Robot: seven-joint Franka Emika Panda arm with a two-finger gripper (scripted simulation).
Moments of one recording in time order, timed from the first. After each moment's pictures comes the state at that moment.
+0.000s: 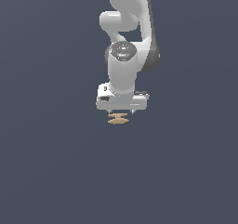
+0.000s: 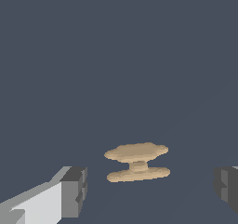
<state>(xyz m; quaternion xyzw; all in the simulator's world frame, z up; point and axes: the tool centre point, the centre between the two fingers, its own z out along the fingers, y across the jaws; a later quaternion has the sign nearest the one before) -0.008 0.009 0.166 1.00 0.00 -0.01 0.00</state>
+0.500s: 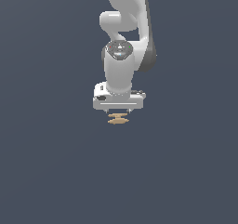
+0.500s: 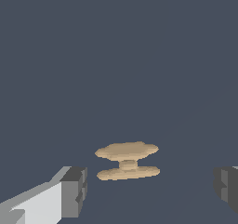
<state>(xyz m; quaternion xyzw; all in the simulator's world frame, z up) -0.009 -0.004 0.169 1.00 0.01 -0.01 0.01</state>
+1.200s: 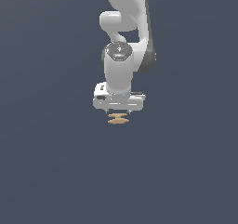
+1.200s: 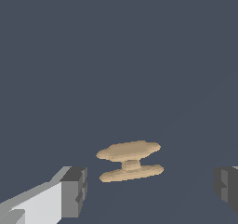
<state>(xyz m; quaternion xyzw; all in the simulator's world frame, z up) -0.012 -0.005 0.163 1.00 -0.02 -0.01 0.01</state>
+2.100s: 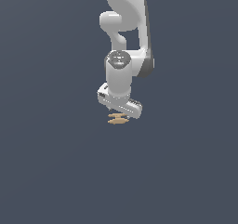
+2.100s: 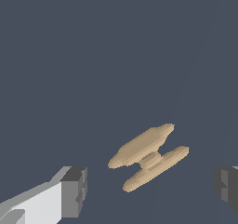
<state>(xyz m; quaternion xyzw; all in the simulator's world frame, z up) -0.029 0.001 0.129 0.97 -0.24 -0.01 0.00</state>
